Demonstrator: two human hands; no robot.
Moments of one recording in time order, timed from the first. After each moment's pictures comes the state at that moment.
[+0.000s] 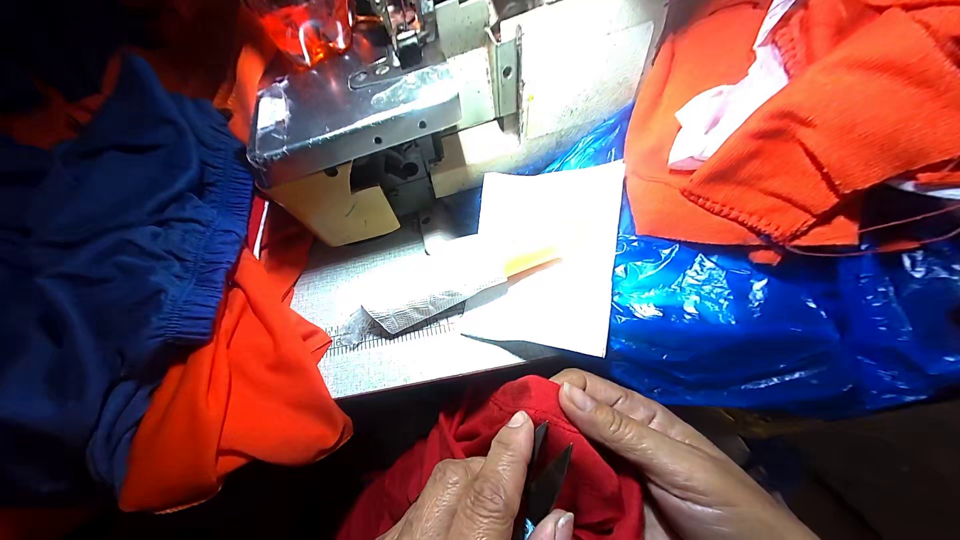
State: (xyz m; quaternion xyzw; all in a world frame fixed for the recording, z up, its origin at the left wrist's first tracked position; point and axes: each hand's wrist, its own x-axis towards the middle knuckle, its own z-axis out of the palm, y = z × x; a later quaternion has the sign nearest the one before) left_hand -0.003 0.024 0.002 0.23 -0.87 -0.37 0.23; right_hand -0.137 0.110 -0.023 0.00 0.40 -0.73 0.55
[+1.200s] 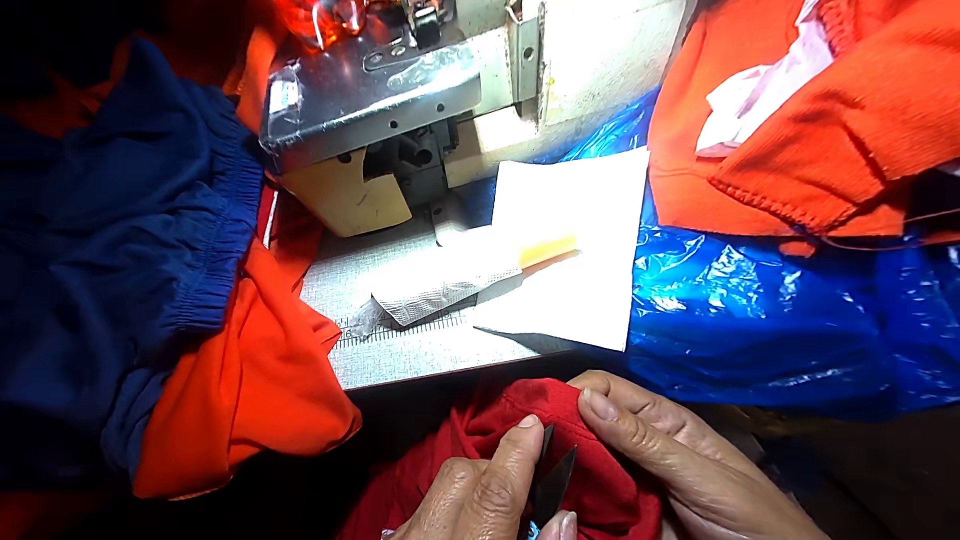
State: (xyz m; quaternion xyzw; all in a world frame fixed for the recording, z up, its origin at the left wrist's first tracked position) left_hand 0.002 0.025 0.002 0.25 -0.86 -0.39 0.22; right_hand -0.131 0.113 -0.027 -0.05 0.44 -0.73 0.52
